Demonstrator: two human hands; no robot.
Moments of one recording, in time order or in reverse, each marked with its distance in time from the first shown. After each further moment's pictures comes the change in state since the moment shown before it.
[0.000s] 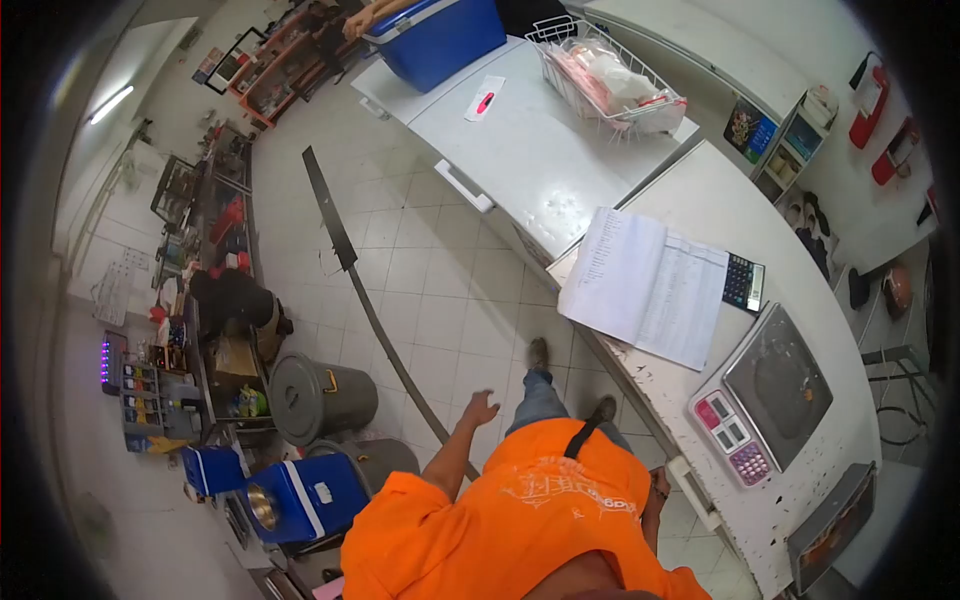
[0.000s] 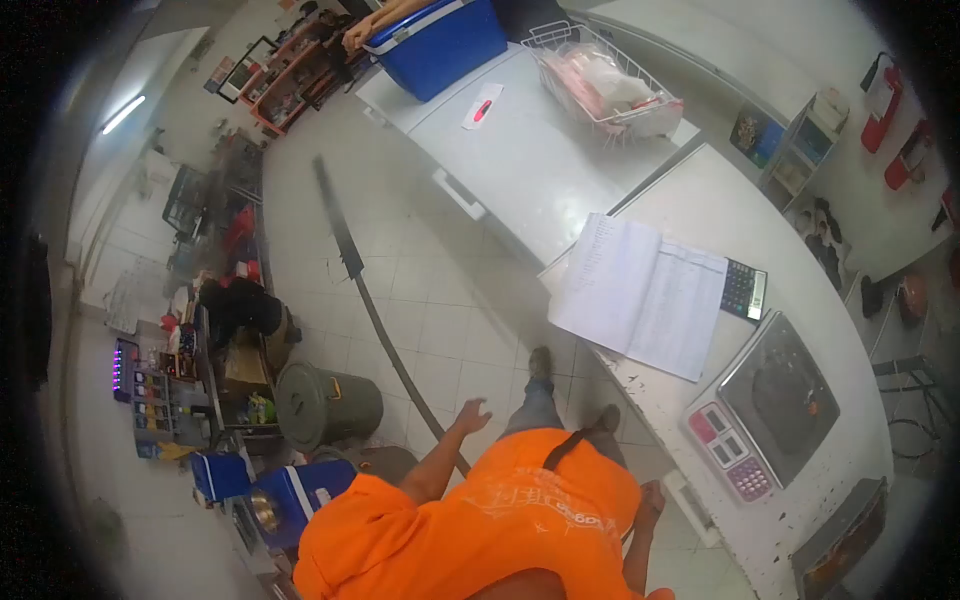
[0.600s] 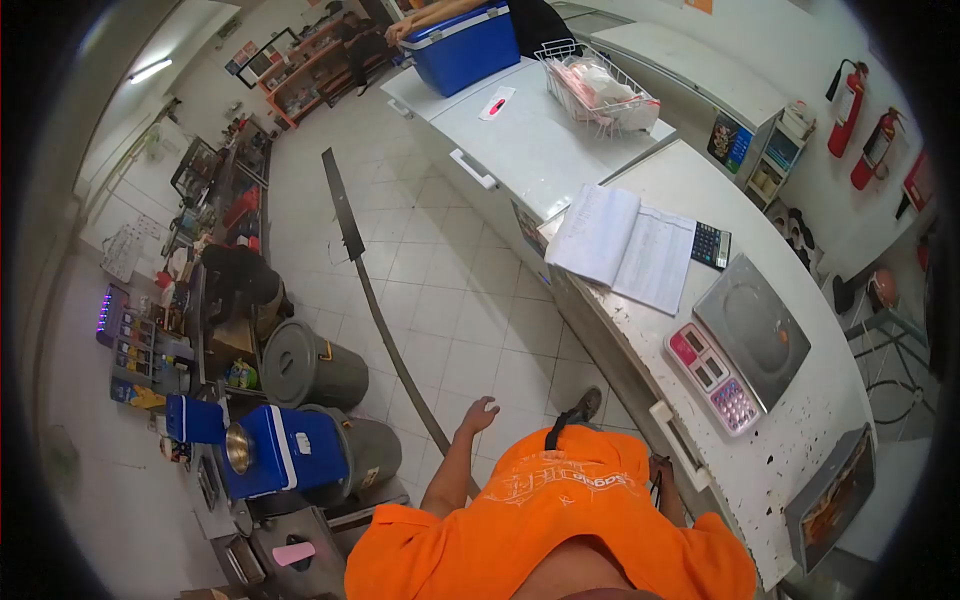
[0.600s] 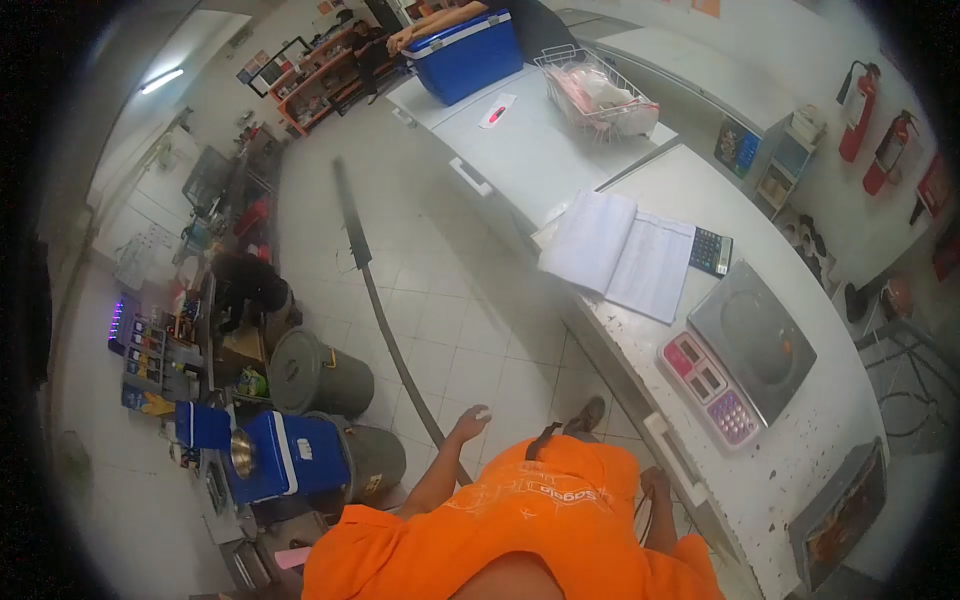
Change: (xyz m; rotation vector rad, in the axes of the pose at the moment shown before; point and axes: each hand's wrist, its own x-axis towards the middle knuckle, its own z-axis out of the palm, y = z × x) left_hand -0.162 0.009 0.108 -0.216 0.155 -0.002; right_hand 0.004 0.182 -0.054 -0.769 -0.549 -0.392
